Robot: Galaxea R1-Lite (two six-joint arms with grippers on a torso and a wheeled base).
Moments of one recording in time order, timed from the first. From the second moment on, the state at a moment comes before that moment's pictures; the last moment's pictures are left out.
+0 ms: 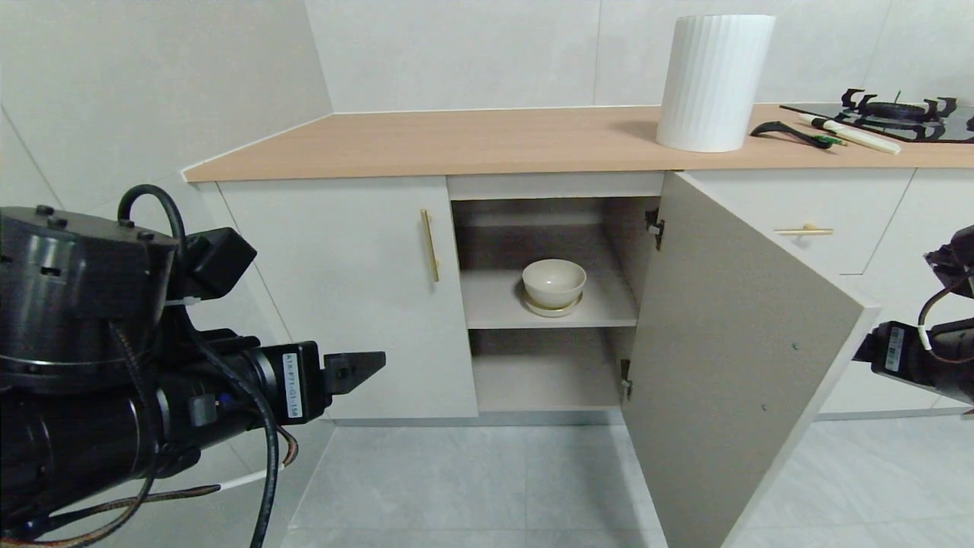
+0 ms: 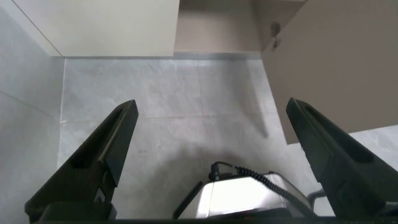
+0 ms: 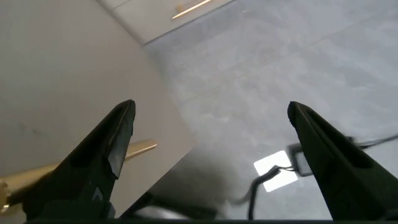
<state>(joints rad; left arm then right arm) -0.59 1.33 -0.85 0.07 0.30 -0.43 0.08 1.48 -0.90 0.17 -0.25 0.42</state>
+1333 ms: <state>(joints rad) -0.58 1.32 -0.84 0.00 0.31 -0.43 0.47 1.83 -1.26 0.14 0.02 0.30</state>
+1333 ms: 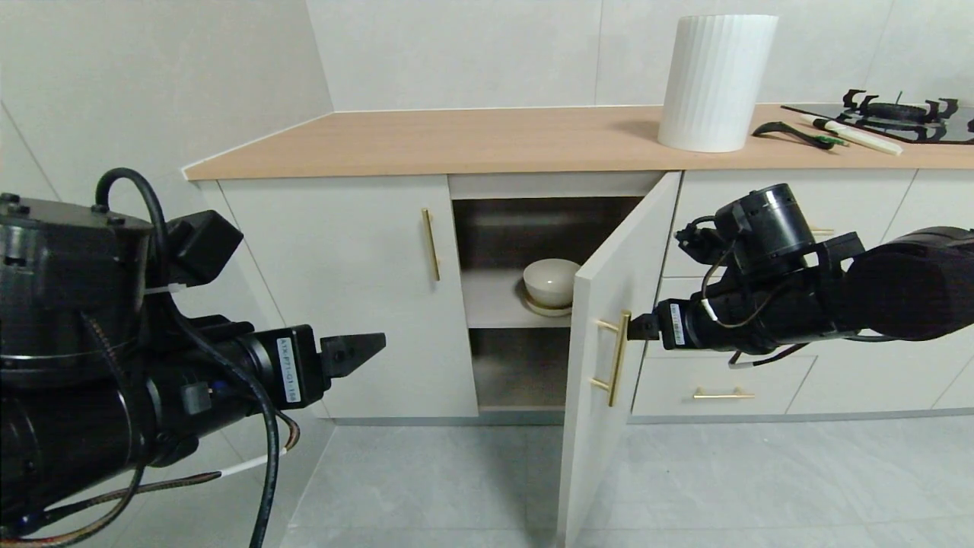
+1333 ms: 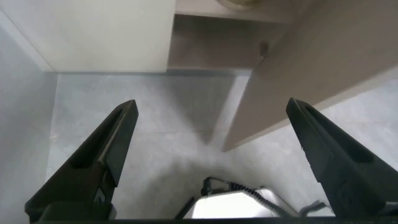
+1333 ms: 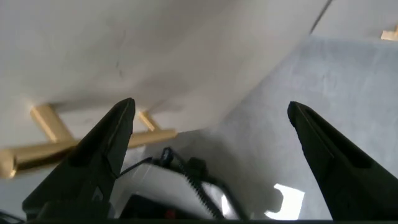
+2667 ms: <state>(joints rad) -0.57 1.34 -0.84 0.00 0.34 -0.41 0.49 2.03 -1.19 -0.37 0.04 0.29</state>
